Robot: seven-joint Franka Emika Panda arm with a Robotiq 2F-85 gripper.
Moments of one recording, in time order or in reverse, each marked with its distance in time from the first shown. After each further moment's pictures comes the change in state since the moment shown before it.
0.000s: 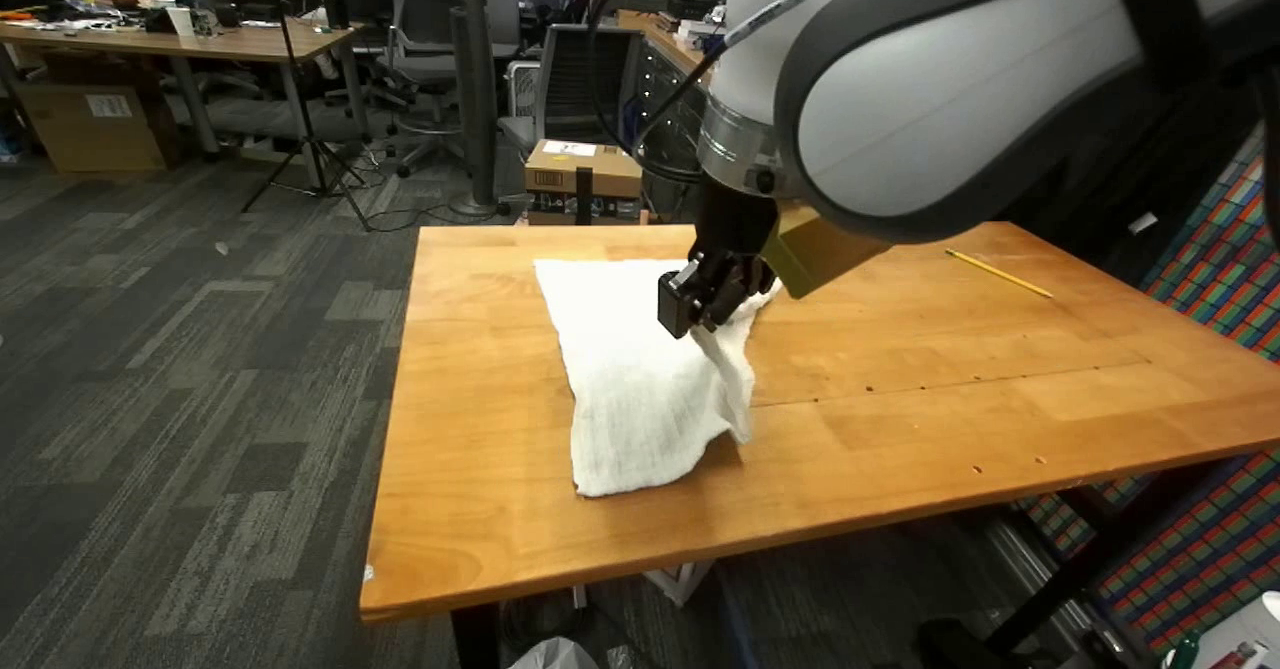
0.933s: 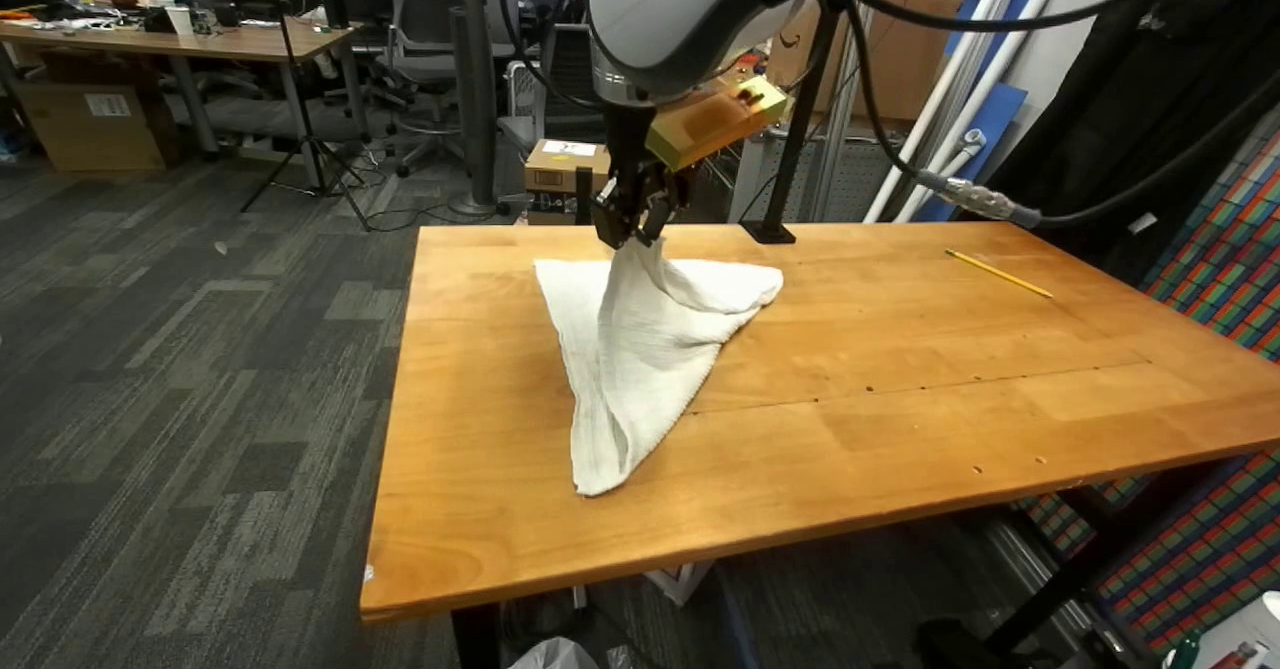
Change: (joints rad) arm 0.076 0.443 -0.083 0.662 -0.131 -0.360 -0.099
